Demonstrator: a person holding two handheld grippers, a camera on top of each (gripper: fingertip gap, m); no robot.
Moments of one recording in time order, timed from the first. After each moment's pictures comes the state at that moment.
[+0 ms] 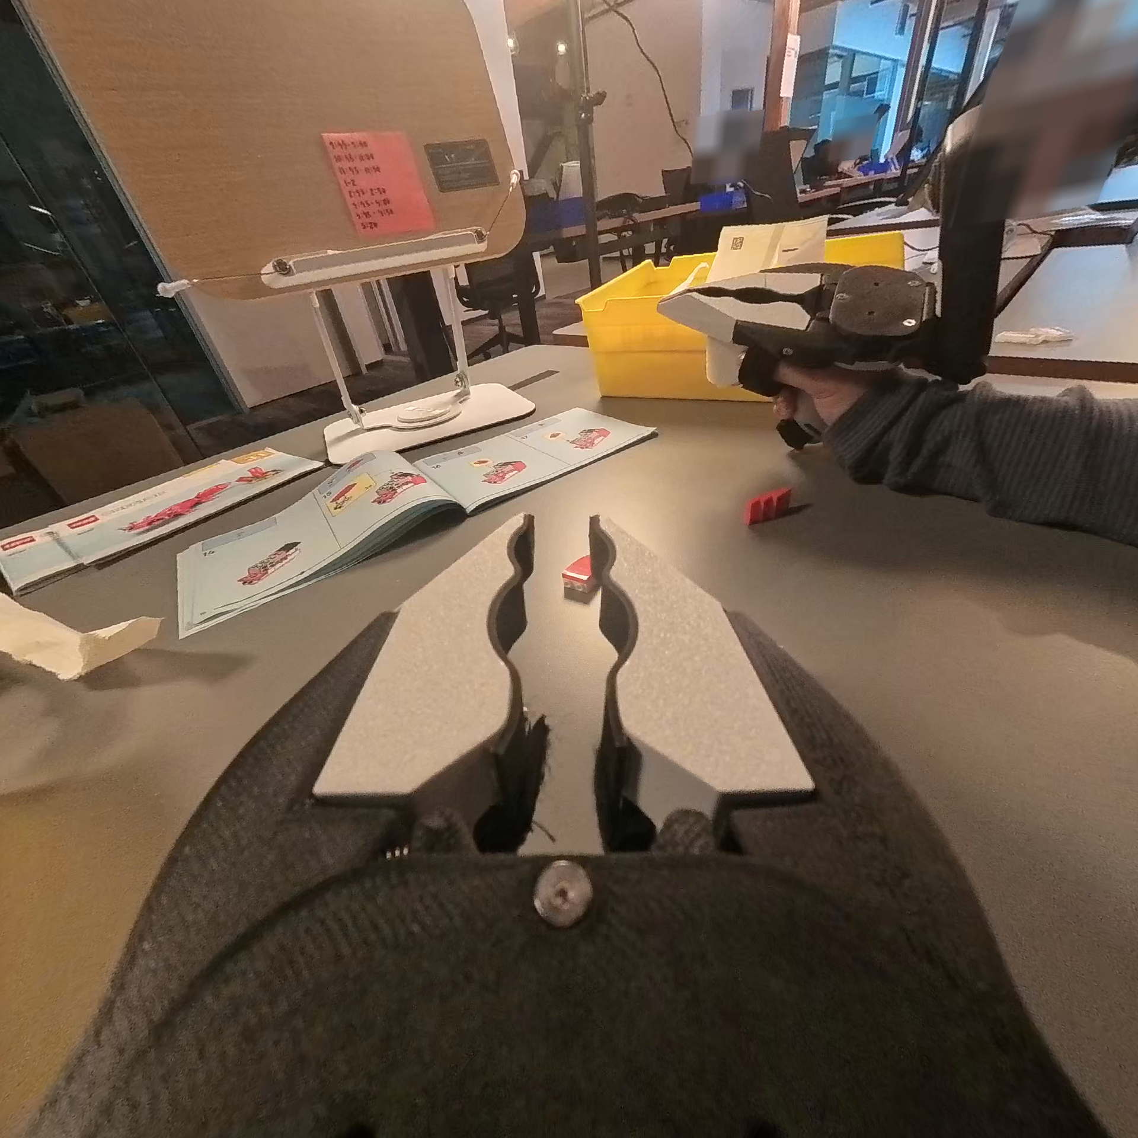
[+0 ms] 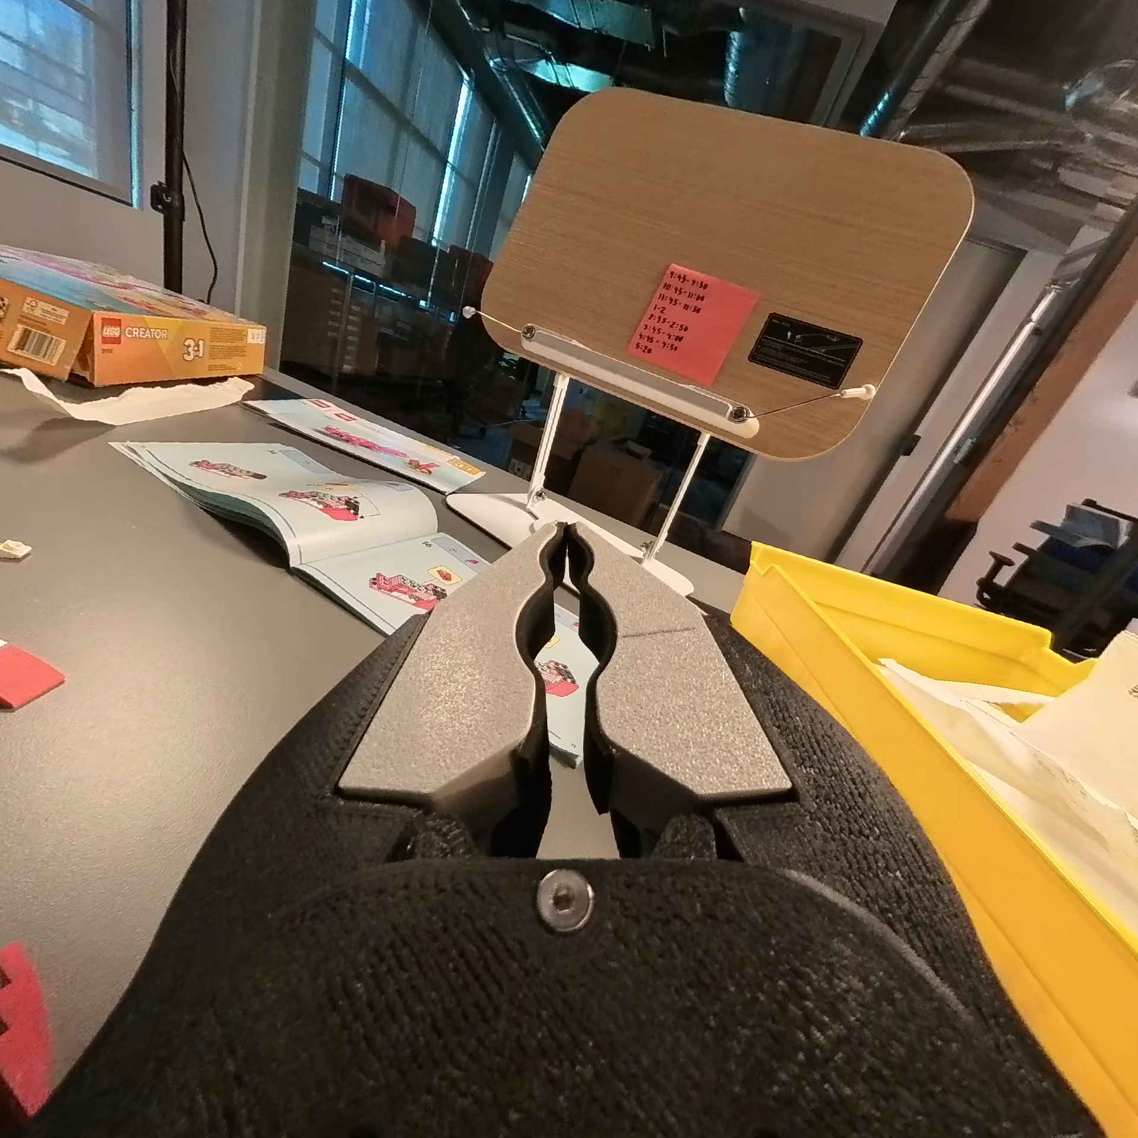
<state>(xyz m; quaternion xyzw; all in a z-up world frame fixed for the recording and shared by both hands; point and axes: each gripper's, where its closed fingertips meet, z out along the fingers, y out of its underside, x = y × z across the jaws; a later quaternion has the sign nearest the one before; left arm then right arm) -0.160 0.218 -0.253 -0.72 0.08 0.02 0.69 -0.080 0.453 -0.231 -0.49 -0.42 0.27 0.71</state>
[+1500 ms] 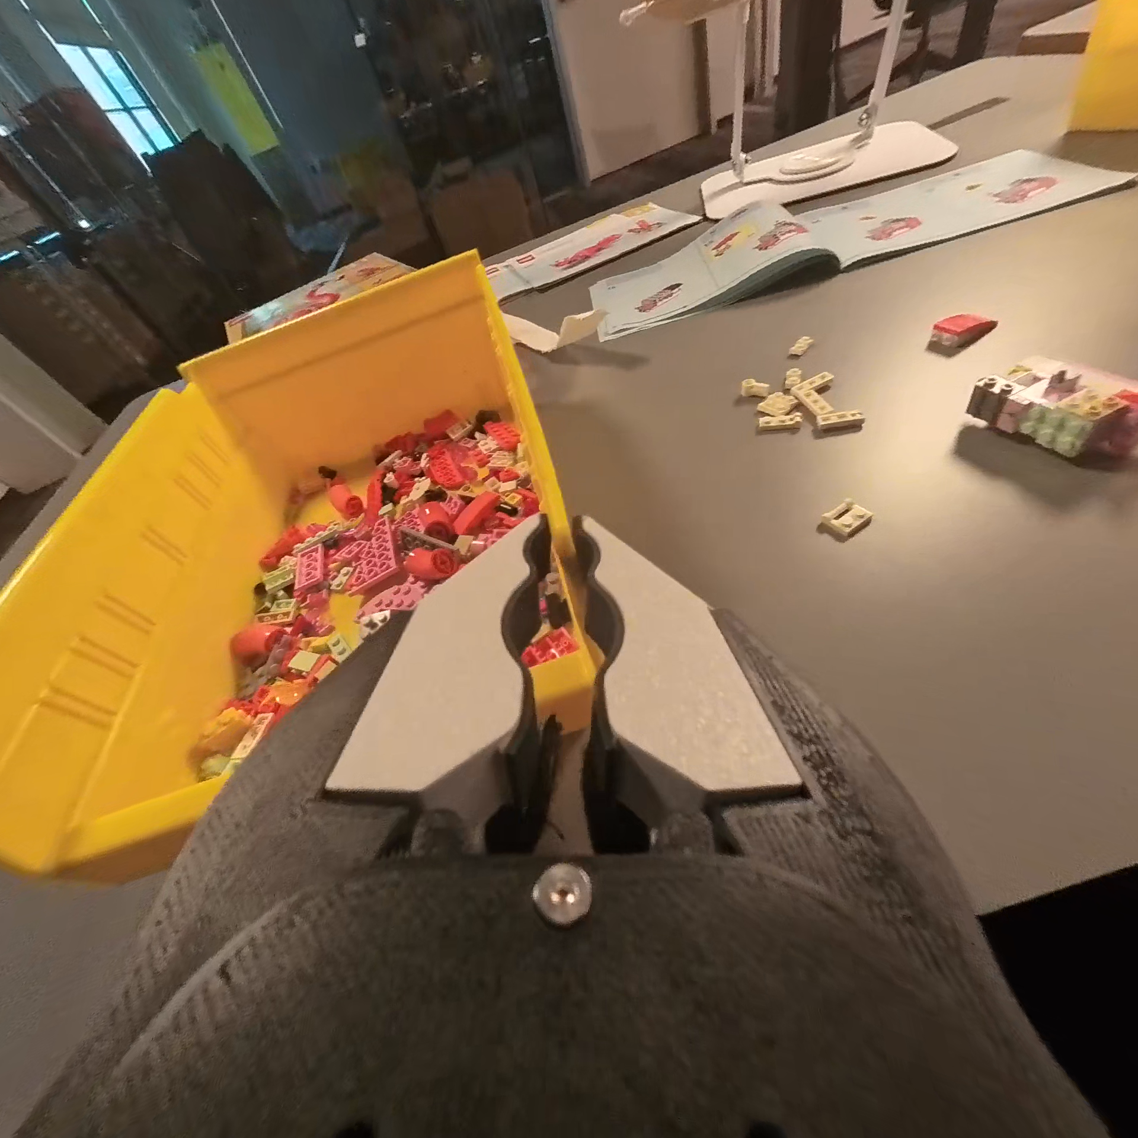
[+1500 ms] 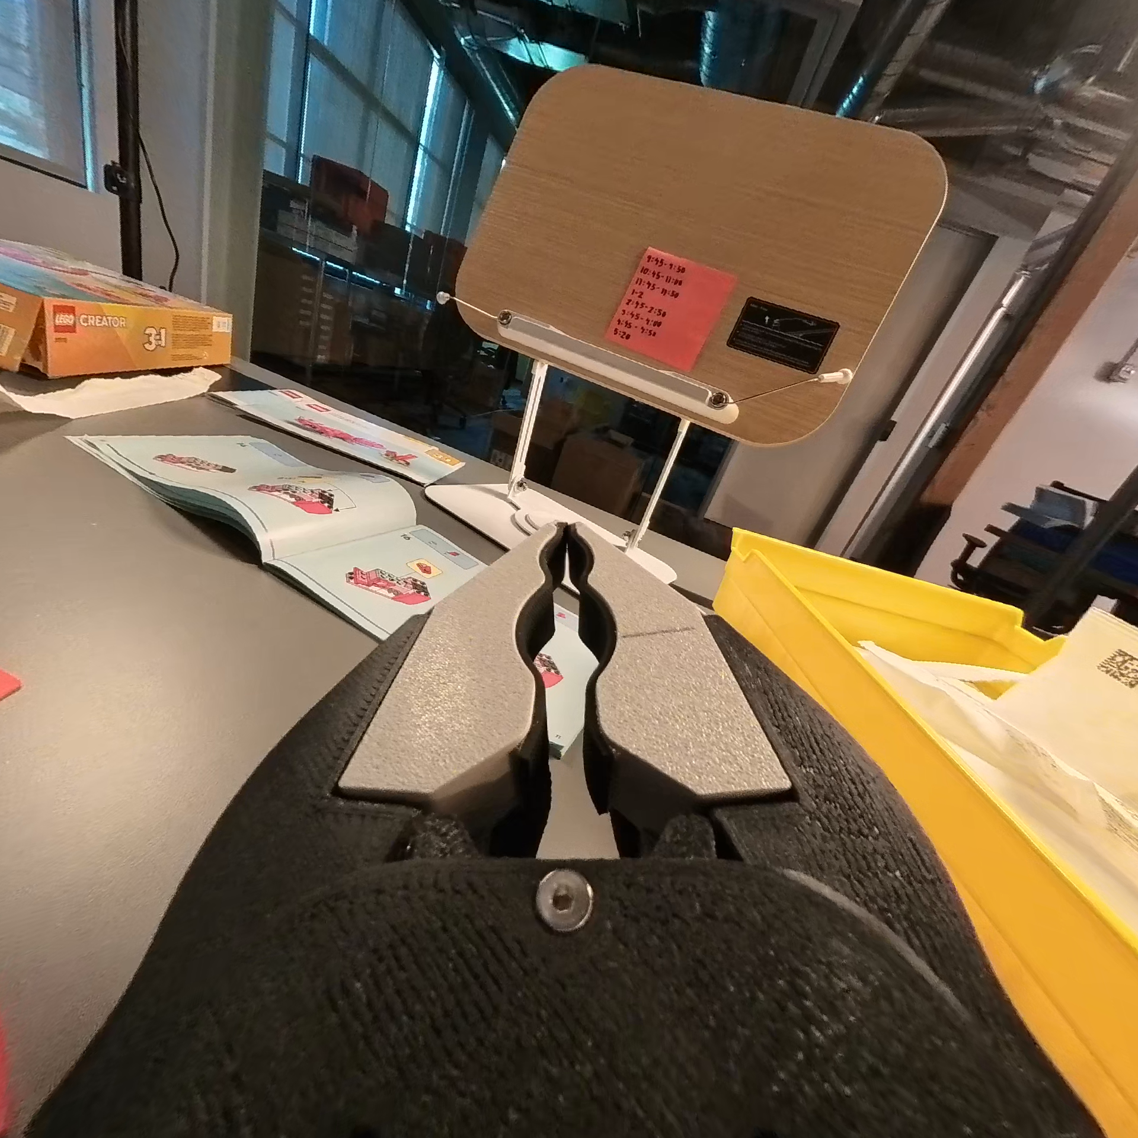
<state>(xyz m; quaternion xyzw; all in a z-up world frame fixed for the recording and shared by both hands) -0.262 0.045 -0.264 -0.79 -0.11 0.25 0.55 -0.076 0.461 -0.233 -0.50 -0.41 0.26 0.72</state>
